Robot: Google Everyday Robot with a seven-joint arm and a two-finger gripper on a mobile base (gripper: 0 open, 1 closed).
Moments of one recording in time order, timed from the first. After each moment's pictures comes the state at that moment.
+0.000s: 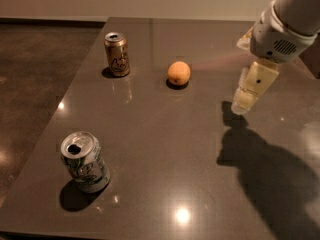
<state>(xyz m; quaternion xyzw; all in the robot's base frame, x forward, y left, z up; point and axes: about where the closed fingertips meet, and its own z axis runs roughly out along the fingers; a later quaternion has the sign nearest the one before) 0.507 -0.173 0.953 -0.60 0.77 0.02 0.20</state>
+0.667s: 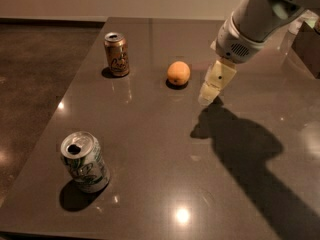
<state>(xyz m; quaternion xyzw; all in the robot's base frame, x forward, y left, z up) 0.567 -0.128 0.919 -0.59 0.78 0.04 0.22</state>
